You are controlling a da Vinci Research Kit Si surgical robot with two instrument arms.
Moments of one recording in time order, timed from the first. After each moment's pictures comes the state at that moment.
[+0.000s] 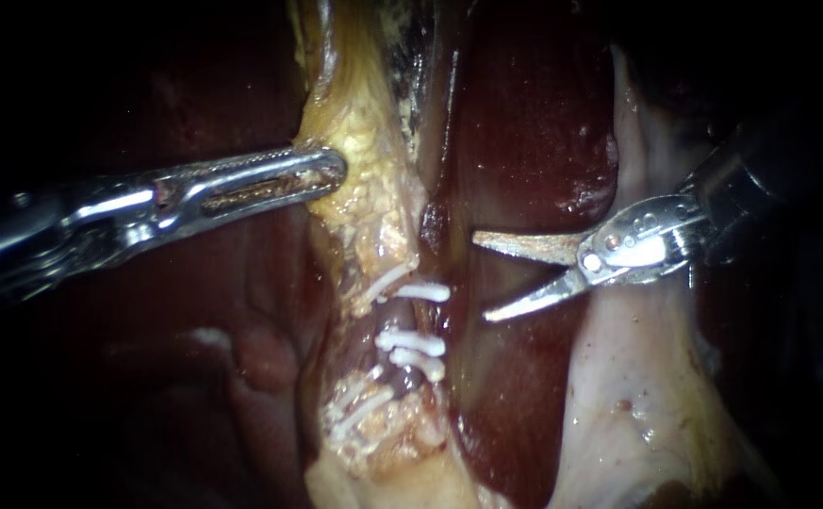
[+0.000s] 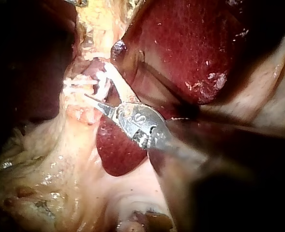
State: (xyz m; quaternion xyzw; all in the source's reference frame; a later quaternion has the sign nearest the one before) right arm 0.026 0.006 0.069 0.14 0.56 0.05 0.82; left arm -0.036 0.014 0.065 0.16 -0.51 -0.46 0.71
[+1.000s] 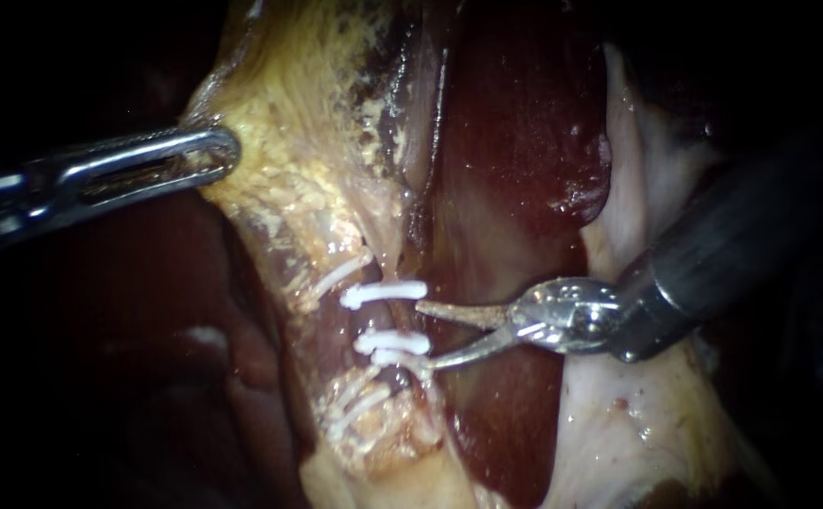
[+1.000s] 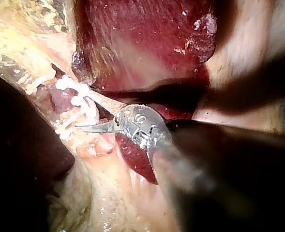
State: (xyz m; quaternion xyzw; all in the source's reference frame) right arm 0.032 0.001 0.079 0.39 0.46 0.15 0.79; left arm -0.029 0.015 0.056 0.15 -0.52 -0.48 0.69
